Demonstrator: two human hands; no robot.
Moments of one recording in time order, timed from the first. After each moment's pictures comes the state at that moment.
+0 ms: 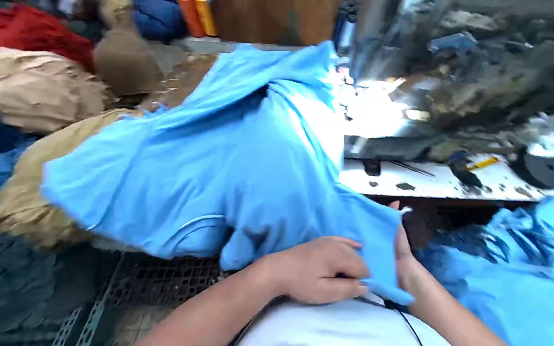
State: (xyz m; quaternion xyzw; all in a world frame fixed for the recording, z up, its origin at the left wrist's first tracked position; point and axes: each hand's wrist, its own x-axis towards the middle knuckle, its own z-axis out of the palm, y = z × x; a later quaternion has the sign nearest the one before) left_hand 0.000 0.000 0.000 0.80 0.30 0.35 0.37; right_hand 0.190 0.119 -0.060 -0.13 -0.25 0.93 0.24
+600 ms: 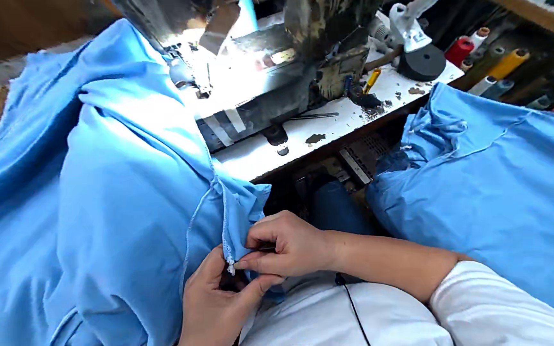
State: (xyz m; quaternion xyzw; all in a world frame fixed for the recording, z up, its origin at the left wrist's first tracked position) left_hand 0.016 -0.044 -0.030 0.57 0.59 0.52 0.25; right_hand 0.162 0.080 -0.033 -0.07 -0.78 0.53 0.33
